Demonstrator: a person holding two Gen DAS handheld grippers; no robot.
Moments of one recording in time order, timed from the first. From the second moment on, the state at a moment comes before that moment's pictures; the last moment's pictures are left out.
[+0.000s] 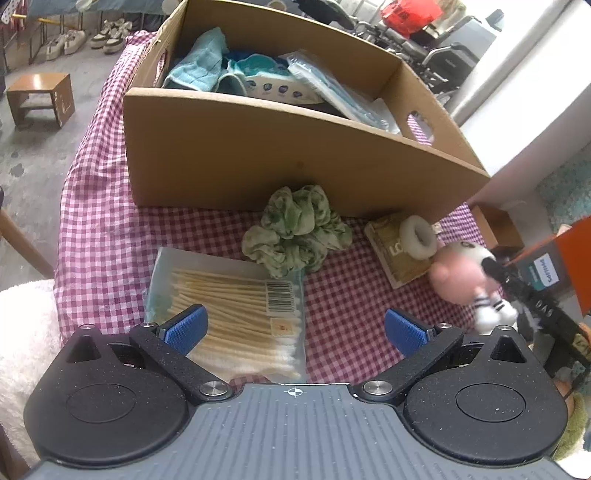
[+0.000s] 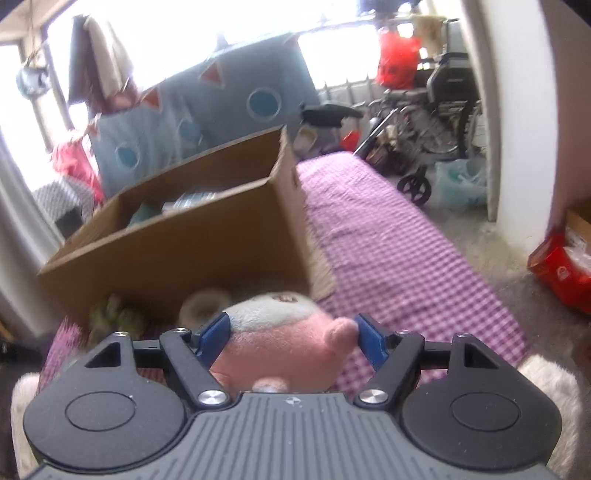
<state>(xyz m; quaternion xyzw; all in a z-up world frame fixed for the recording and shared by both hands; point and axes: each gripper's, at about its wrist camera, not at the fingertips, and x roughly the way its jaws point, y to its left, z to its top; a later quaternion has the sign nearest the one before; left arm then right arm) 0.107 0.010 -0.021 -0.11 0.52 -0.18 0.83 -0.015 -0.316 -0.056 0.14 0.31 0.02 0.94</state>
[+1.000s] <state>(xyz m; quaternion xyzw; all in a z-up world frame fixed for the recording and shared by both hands) 0.103 0.004 -0.019 -0.12 0.51 -0.20 0.83 -0.012 -0.420 -0.087 0.34 0.28 -0.09 0.89</state>
